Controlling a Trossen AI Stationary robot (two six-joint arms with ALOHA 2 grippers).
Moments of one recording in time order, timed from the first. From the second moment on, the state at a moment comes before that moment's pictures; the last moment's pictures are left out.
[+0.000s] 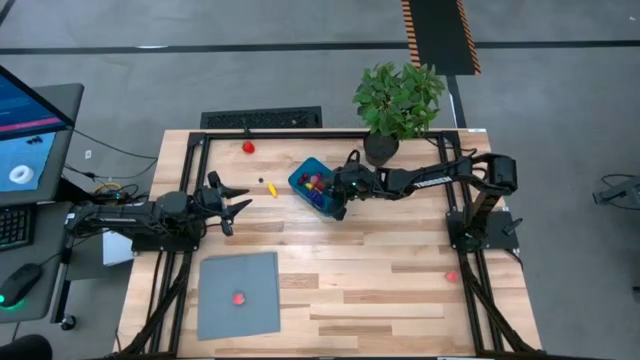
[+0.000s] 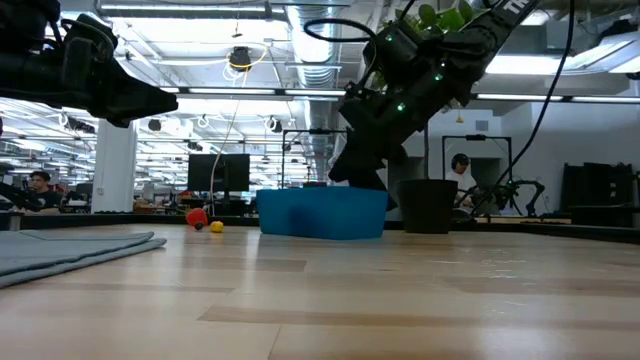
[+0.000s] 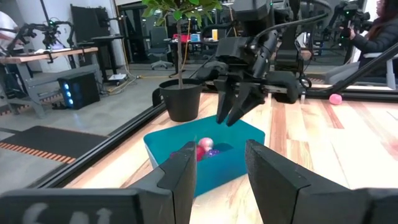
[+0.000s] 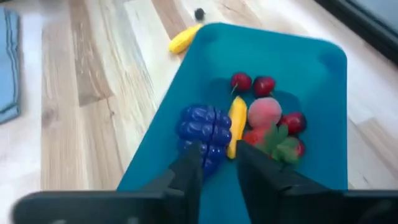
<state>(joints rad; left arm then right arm) 0.02 0.10 0.01 0.07 -0.32 0.02 -0.19 1.74 0.94 0.11 0.08 0.12</state>
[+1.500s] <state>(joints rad) 0.02 0.16 0.01 0.07 -0.33 -0.02 0.59 1.33 0.94 -1.08 0.14 0.85</state>
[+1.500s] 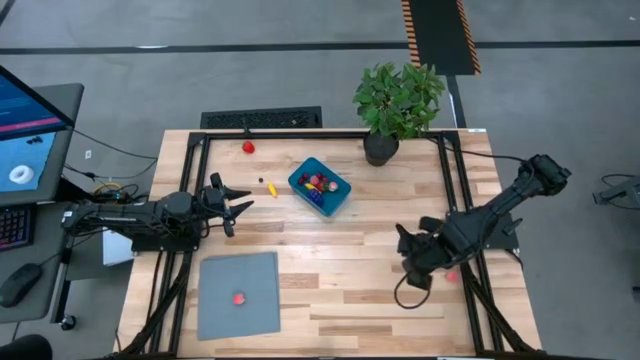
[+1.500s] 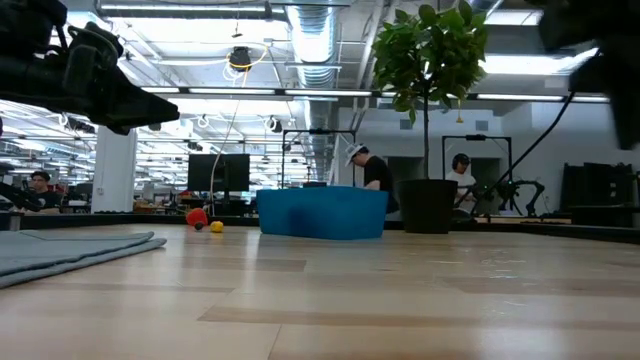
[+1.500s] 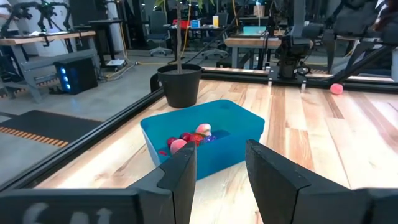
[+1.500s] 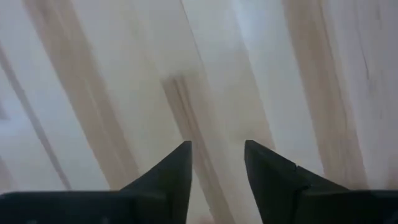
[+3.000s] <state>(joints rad) 0.02 0.16 0.01 0.07 -0.32 -0.12 0.91 1.33 0.73 -1.08 -0.21 1.57</state>
